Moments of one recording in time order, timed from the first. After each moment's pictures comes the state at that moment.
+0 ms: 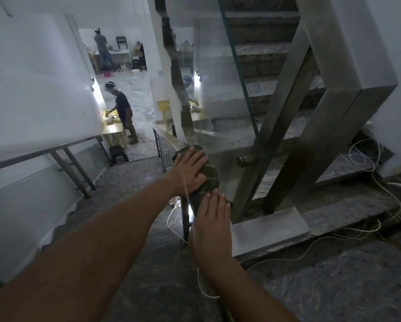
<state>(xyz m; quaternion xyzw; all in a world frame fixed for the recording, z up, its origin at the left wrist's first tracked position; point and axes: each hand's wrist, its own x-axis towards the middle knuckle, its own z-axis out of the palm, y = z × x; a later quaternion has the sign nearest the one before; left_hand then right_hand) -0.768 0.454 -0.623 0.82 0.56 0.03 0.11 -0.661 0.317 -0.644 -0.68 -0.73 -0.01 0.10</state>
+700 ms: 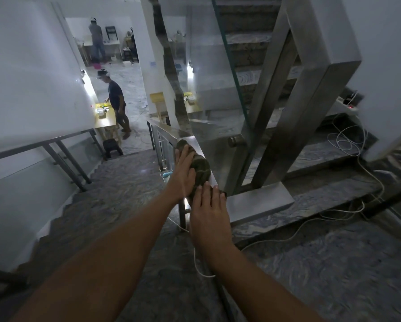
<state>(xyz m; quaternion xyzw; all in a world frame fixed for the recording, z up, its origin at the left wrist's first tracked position) -0.742 0.373 -0.637 0.68 0.57 0.36 0.28 -0.644 0.276 -0.633 -0.63 -0.78 -0.03 0.03</state>
